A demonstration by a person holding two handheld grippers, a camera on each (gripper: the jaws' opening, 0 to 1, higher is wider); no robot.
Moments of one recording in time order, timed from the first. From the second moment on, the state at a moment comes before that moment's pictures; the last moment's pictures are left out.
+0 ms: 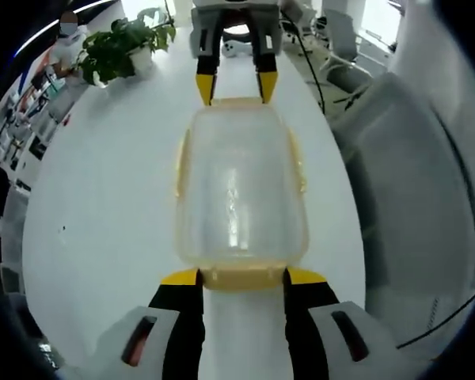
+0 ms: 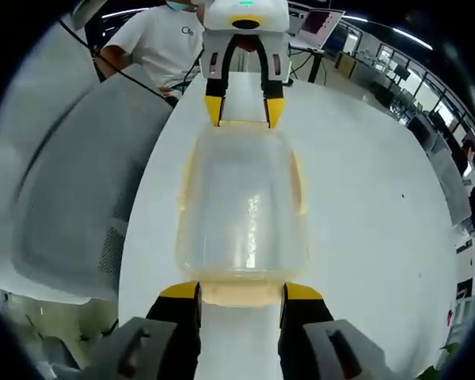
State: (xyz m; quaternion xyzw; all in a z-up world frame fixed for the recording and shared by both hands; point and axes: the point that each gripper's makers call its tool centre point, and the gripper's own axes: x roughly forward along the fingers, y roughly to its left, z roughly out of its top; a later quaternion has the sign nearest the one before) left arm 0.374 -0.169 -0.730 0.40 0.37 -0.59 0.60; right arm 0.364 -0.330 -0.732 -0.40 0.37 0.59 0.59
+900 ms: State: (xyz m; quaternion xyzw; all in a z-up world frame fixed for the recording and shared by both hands) left arm 0.374 -0.171 -0.743 0.40 0.37 -0.59 0.59; right arm 0.368 -0.332 -0.744 -0.40 0.37 0.59 0.59
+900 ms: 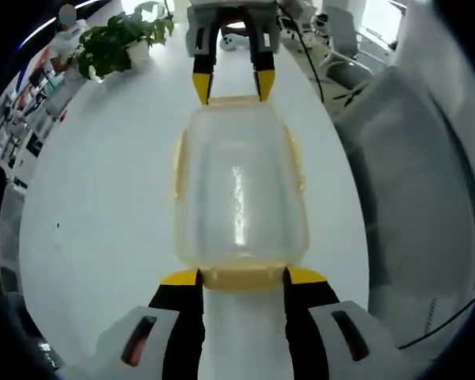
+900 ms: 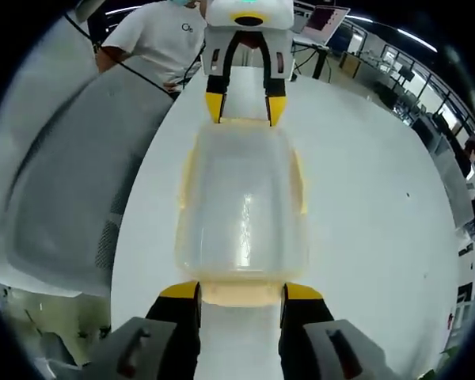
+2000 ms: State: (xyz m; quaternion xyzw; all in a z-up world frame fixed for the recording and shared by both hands) left arm 0.367 -0.164 -0.745 0.40 0.38 -0.59 0.59; right arm 0.366 -0.327 -0.750 -0.41 0.38 0.59 0.58
